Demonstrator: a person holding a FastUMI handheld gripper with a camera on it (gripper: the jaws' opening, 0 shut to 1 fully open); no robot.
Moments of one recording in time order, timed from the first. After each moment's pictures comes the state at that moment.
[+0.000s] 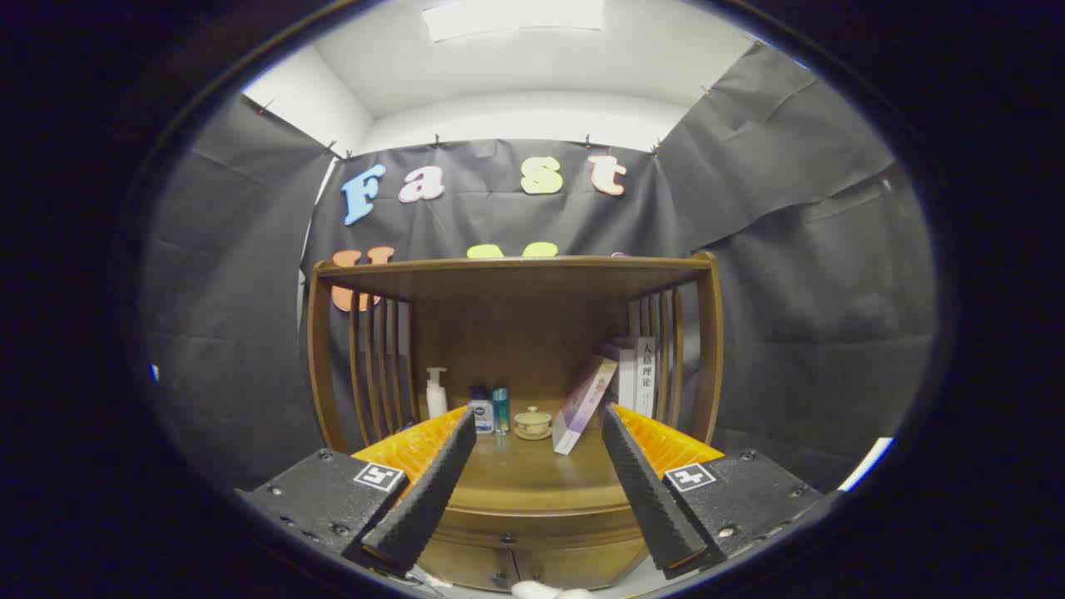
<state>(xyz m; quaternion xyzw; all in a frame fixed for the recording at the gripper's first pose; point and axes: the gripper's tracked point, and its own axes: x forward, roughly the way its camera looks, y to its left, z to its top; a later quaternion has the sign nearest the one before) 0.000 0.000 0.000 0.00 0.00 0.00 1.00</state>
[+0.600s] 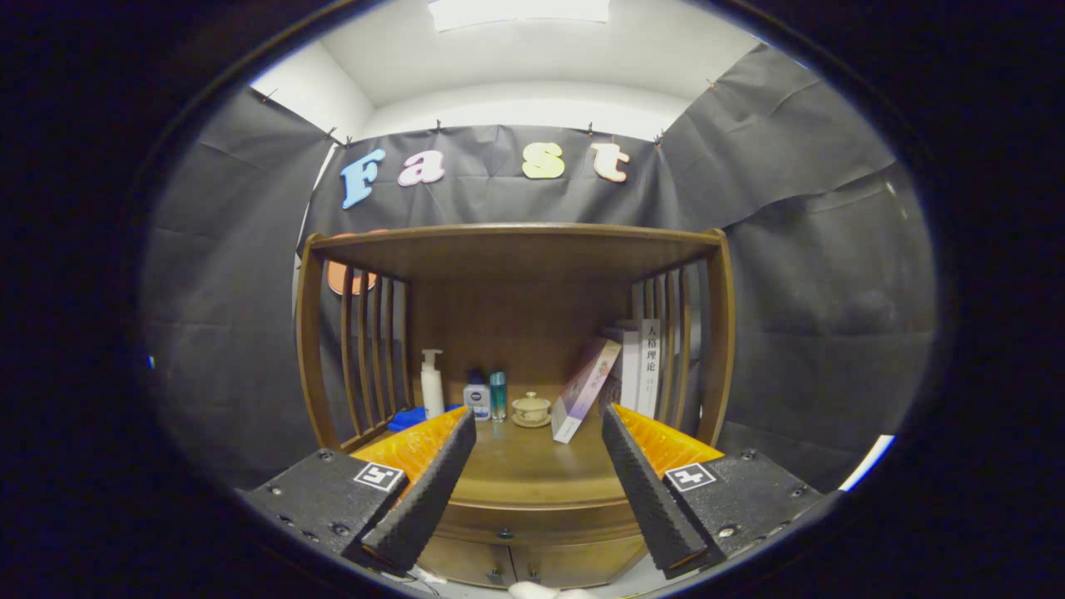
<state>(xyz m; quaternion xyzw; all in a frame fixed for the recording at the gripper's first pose) 0.019 0.006 -0.035 -0.01 0.02 0.00 1.00</state>
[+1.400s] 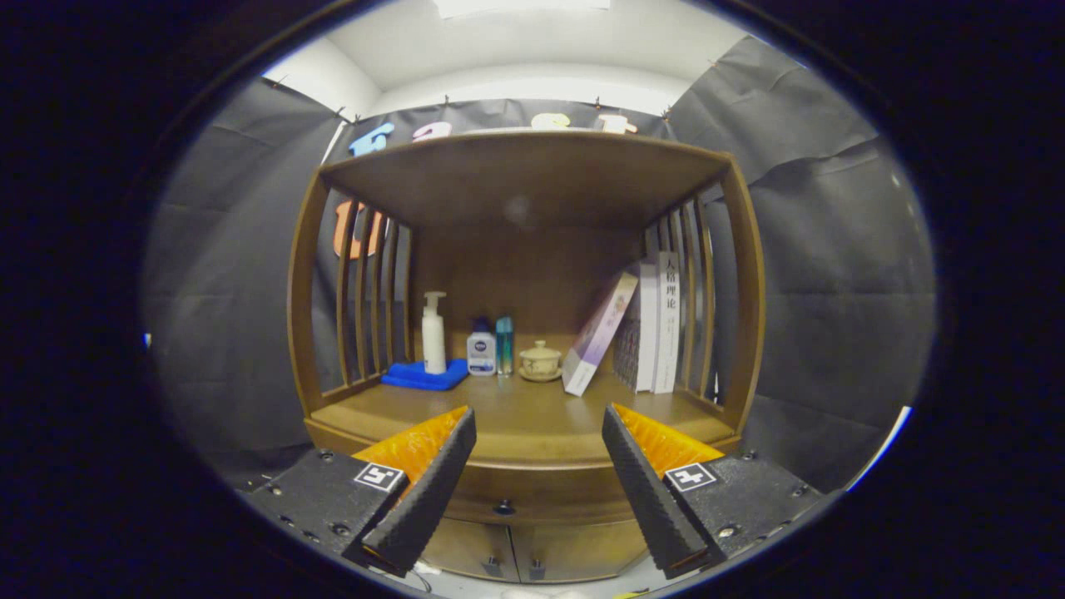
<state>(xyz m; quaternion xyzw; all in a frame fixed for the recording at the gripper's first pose) 0.048 0.007 -0.161 -0.02 0.06 0.01 1.00</state>
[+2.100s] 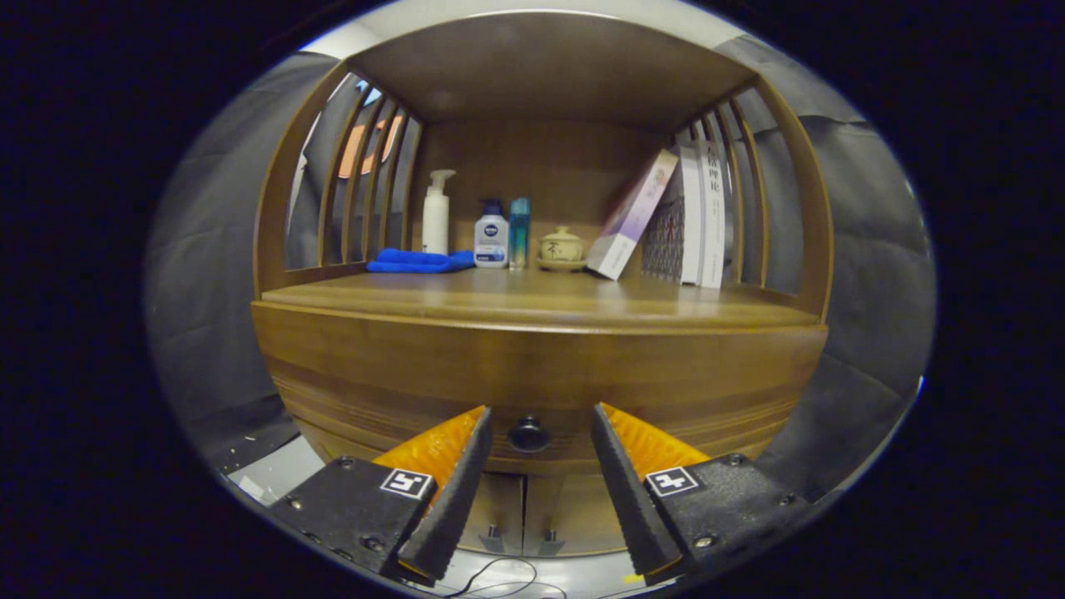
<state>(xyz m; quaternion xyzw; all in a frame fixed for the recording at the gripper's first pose) 0.088 0.031 -0.310 -0.02 0.16 0.01 0.99</state>
